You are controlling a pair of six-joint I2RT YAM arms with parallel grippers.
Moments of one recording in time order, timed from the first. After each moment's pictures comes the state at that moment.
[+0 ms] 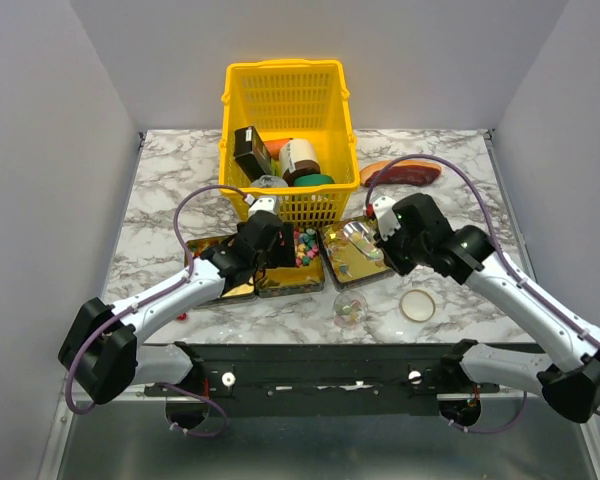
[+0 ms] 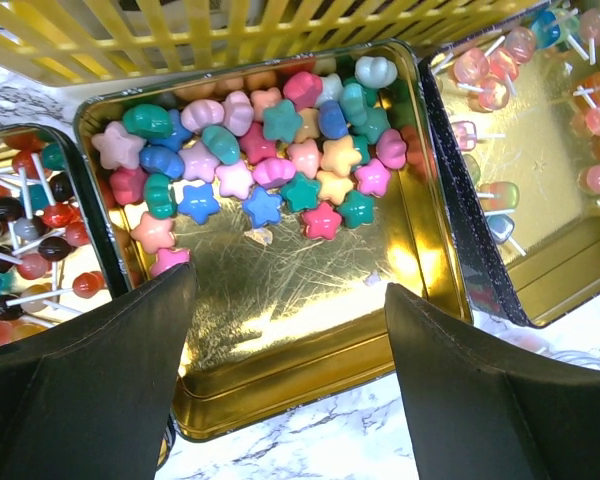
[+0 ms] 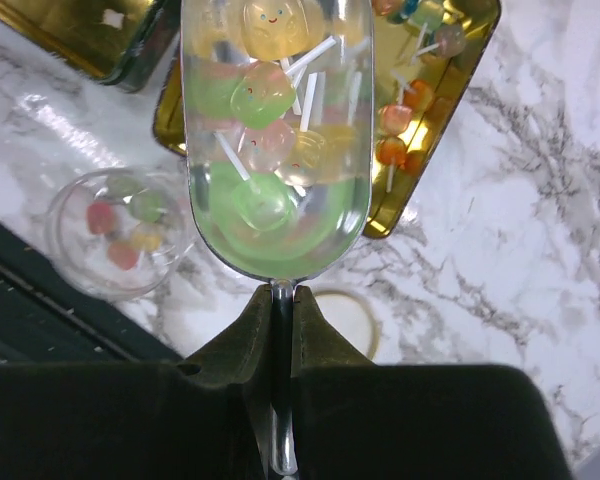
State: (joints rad) left arm -0.72 1.25 0.81 -0.30 -0.26 -0.57; right arm 0.65 1.15 1.10 -0.86 0.04 -0.17
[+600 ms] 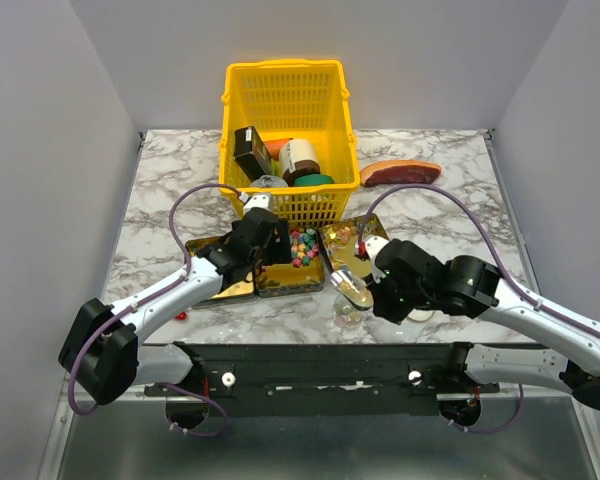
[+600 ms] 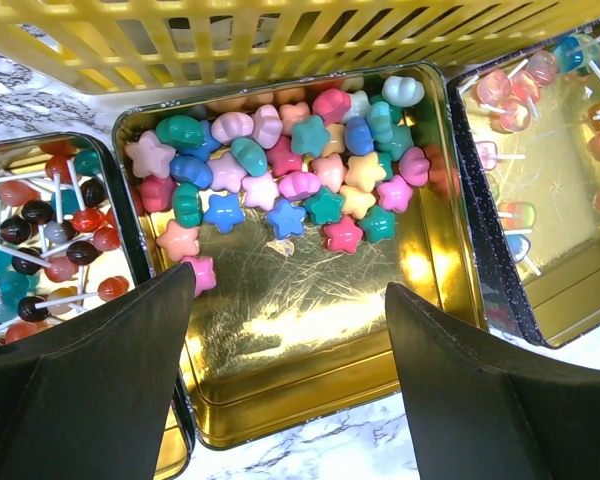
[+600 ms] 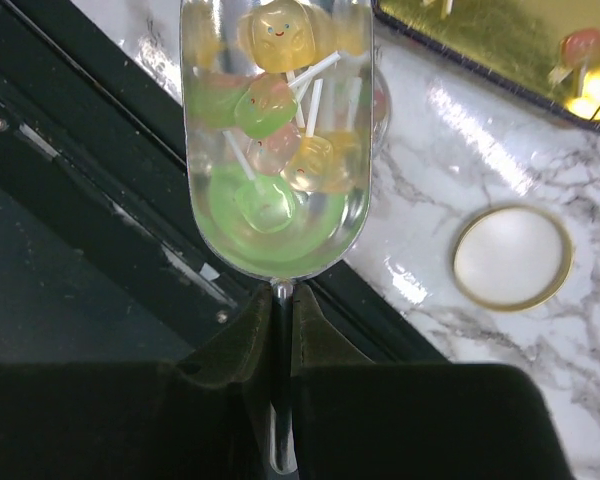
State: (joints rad) left arm -0.68 1.25 0.81 -0.30 -0.26 -0.57; right arm 1.05 1.01 1.08 -1.05 0.08 0.28
